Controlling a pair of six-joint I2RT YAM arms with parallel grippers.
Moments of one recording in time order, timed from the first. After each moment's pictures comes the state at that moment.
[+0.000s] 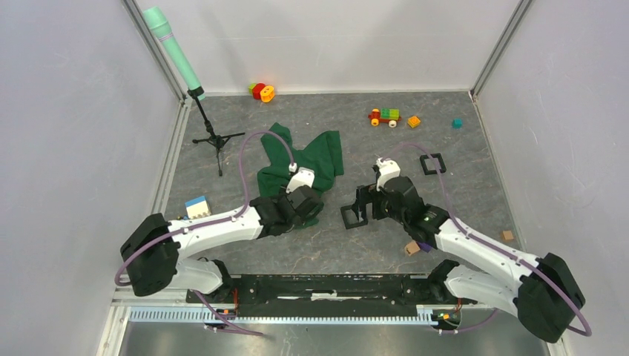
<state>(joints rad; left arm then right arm) -1.00 1.34 0.77 -0.44 -0.61 -0.51 0.71 0.99 0.50 -0.09 0.12 0.38</state>
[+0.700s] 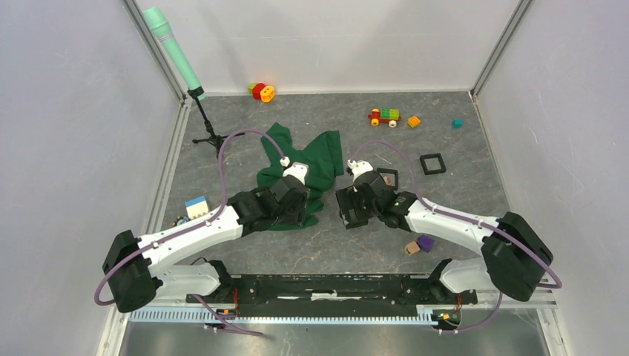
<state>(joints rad) -0.94 1.18 0.84 -0.58 -0.31 -0.51 0.80 1.33 0.70 -0.21 0.14 0.36</state>
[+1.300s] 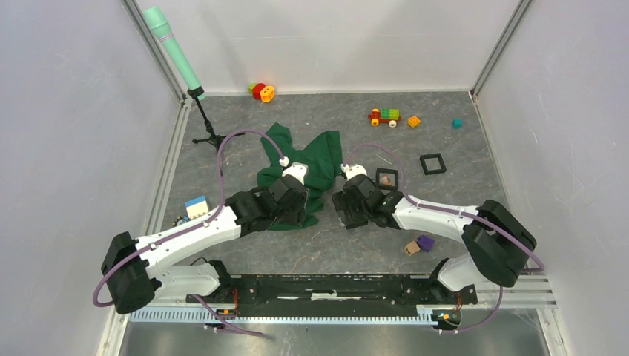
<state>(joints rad) -0.94 1.16 0.85 -0.60 -0.30 -0.51 0.84 1.45 0.73 -0.22 0.23 0.40</state>
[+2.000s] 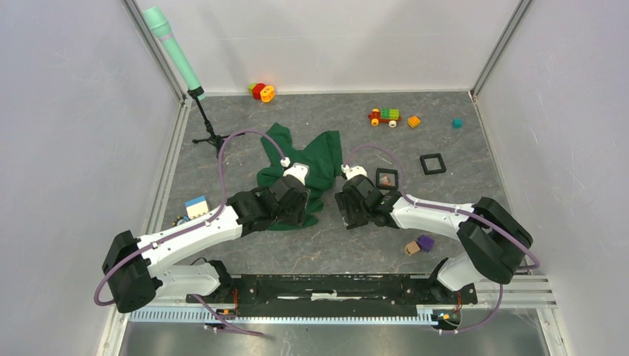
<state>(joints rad) -0.94 1.17 0.85 -0.60 -0.29 -0.51 0.85 1.49 0.74 -0.23 0.24 0.41</state>
